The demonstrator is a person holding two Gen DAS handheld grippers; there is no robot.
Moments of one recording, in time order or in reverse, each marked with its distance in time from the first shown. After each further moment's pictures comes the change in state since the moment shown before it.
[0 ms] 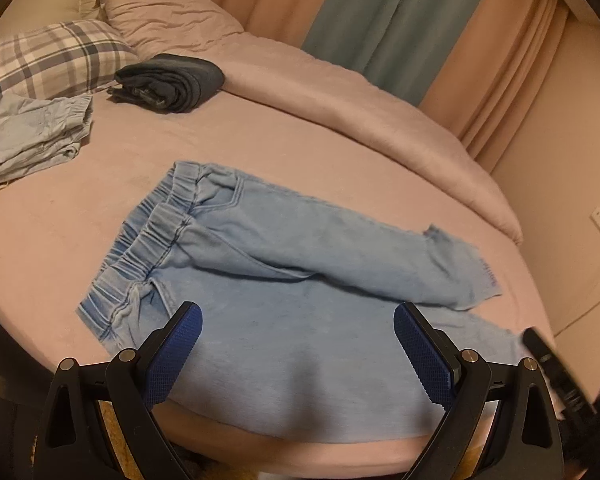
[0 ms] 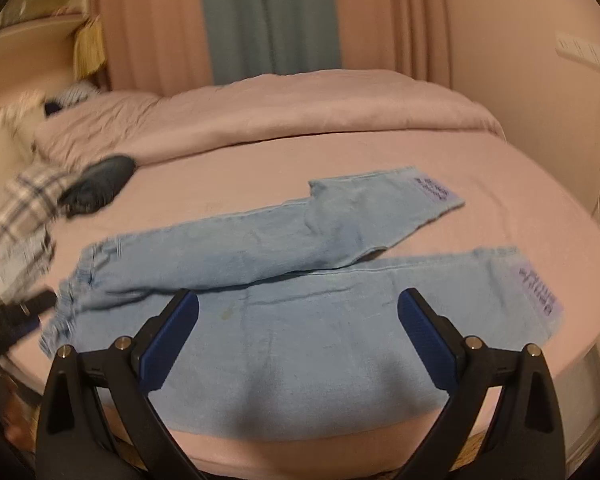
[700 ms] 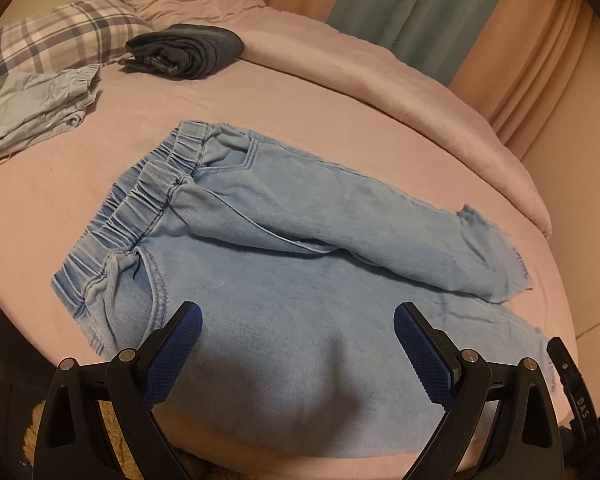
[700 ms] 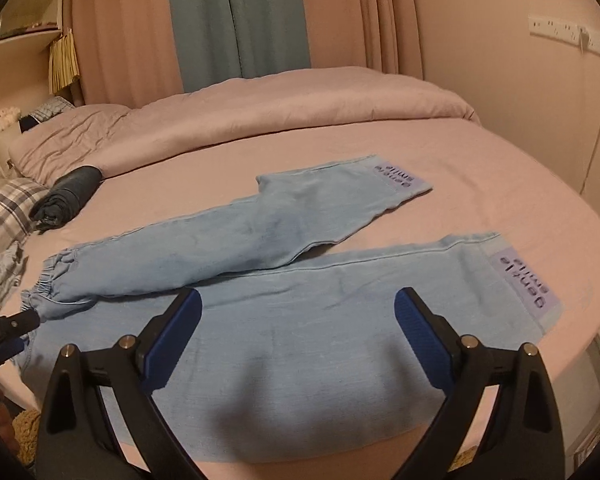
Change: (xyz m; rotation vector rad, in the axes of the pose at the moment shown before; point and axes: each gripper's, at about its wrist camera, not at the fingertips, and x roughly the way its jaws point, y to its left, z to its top) left arm 0.038 -0.005 -0.008 -0.037 0.071 0.098; right arm 0.030 -0.049 -0.012 0.040 -0.026 -0.048
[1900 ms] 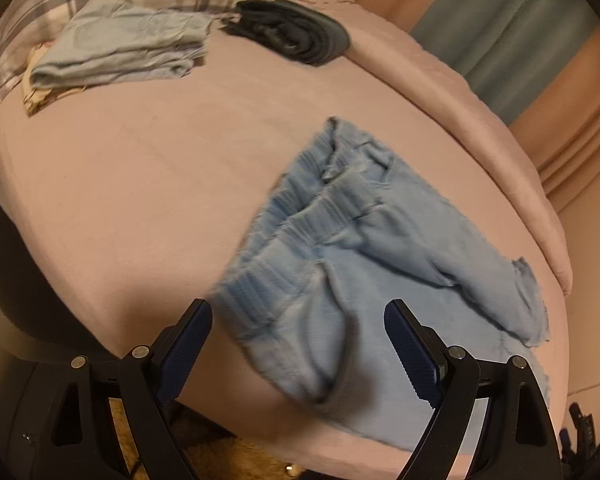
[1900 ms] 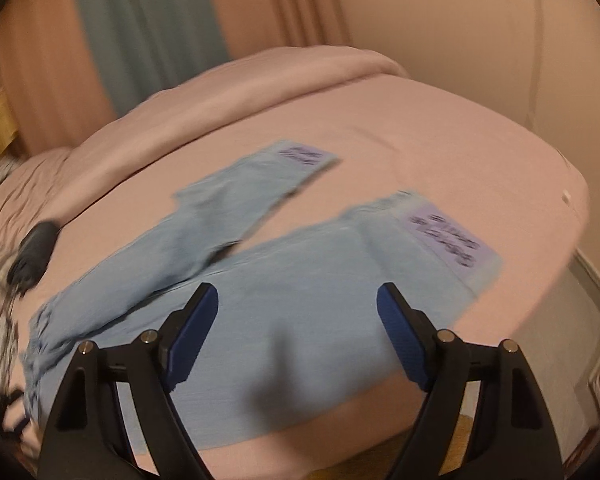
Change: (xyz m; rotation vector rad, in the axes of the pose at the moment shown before) left arm -0.005 0.121 0.007 -0.241 0.055 0.070; right arm -0.018 -0.088 0.008 0.263 0.070 -0.161
